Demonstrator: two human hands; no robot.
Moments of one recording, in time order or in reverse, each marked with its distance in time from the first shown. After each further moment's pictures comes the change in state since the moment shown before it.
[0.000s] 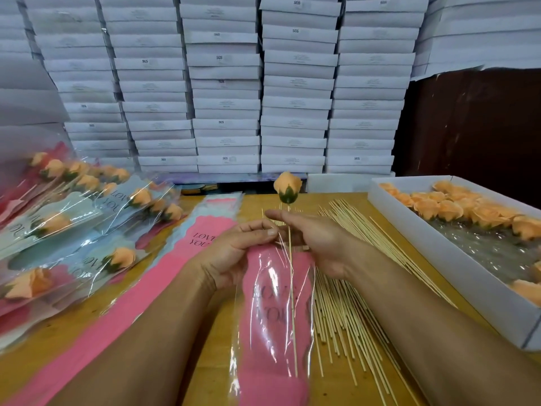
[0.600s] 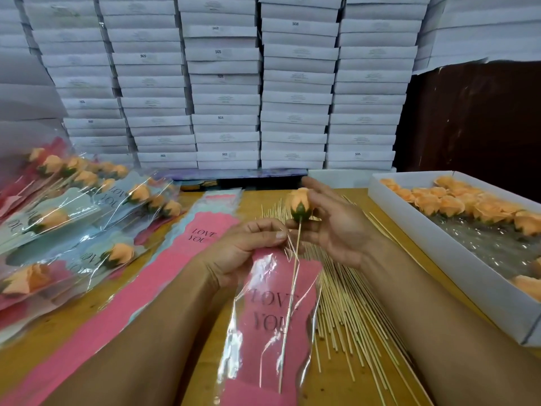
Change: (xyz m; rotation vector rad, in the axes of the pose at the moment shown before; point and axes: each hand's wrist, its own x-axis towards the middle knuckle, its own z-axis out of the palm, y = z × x) left_hand 0.001 -0.005 0.012 0.046 -0.055 0.023; right_hand -0.006 -0.003 -0.028 0.357 0.041 -0.163
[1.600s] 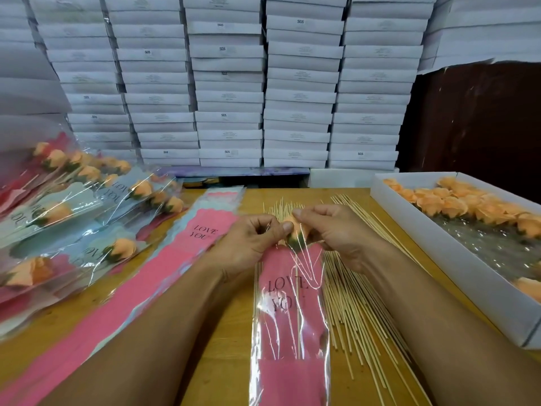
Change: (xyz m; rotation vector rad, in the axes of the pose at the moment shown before) left_hand 0.003 -0.002 0.007 0.436 0.208 0.109; right_hand -0.011 0.003 0.004 -0.524 0.056 -0.023
